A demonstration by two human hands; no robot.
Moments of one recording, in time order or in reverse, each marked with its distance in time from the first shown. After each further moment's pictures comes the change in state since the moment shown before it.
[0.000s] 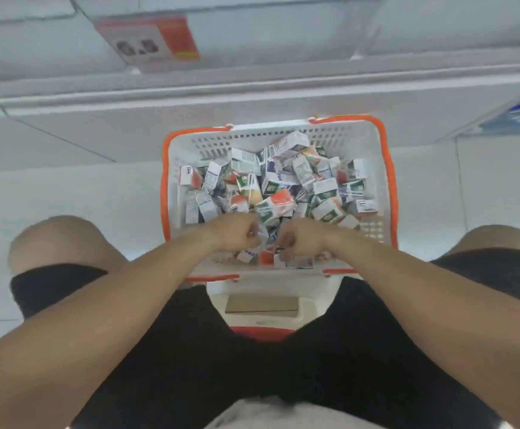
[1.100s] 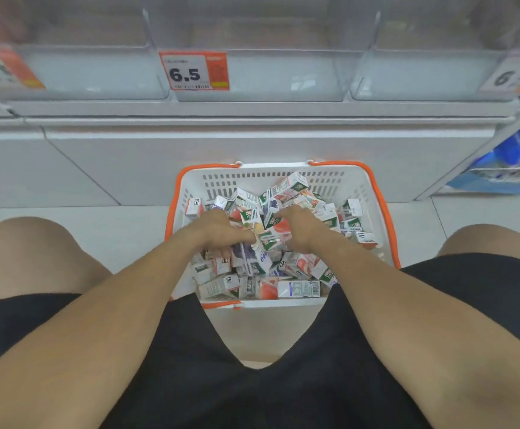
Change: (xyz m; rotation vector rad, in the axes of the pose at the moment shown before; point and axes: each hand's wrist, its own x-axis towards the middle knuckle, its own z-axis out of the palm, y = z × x) left_hand -0.039 -0.015 -0.013 -0.413 0.335 -0.223; right_hand 0.034 -0.003 -0.003 -0.164 0.641 0.064
